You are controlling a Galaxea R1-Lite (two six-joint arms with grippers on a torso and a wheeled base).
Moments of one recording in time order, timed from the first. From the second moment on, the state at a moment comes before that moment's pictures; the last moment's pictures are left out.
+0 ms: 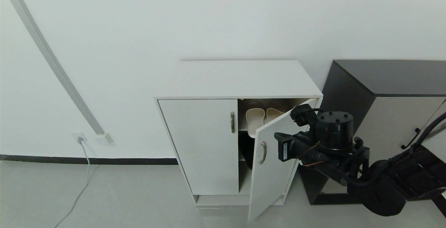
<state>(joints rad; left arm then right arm) 0.00 0.00 0.00 0.00 -0.02 0.00 0.62 1.95 -0.79 -0.94 -0.12 0.11</state>
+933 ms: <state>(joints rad) 0.00 0.00 0.00 0.00 -0.02 0.00 0.62 1.85 -0.51 -1.02 0.04 0.14</state>
